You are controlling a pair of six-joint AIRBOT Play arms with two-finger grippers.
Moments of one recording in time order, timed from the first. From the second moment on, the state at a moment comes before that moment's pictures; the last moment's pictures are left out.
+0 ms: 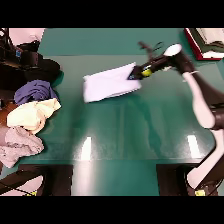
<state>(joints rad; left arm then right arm) -0.15 -1.21 1.68 1.59 -1.43 -1.60 0.10 -1.89 1.85 -0.76 1.35 1.23</state>
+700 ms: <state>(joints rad) -0.15 -1.21 1.68 1.55 -1.43 -1.61 -0.73 -1.33 1.28 -1.09 1.04 1.40</state>
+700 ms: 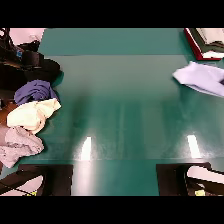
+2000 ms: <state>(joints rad) -0.15 -1.21 1.68 1.52 -1.42 -1.62 -0.74 -1.19 1.36 -1.17 1.40 1.59</state>
